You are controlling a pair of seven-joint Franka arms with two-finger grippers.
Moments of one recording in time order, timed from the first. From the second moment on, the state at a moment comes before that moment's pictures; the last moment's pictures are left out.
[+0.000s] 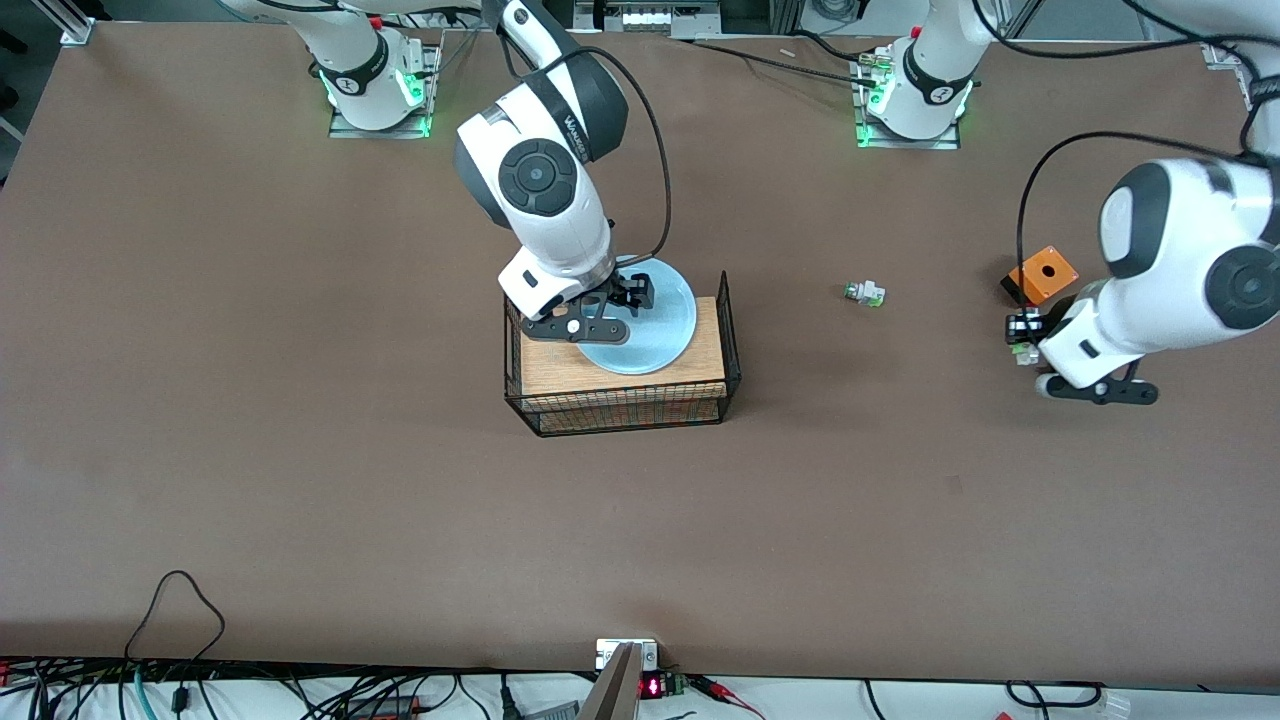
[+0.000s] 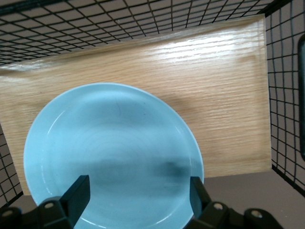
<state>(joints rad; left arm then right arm) -0.08 0.28 0.09 -1.85 0.02 1.87 0.07 0.78 0.54 -0.10 -1.45 0.16 2.00 0.71</state>
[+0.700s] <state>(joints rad) -0.02 0.41 0.02 -2.00 0.02 2.25 0.07 0.79 0.54 -0.10 -1.46 0.12 1.99 0.68</state>
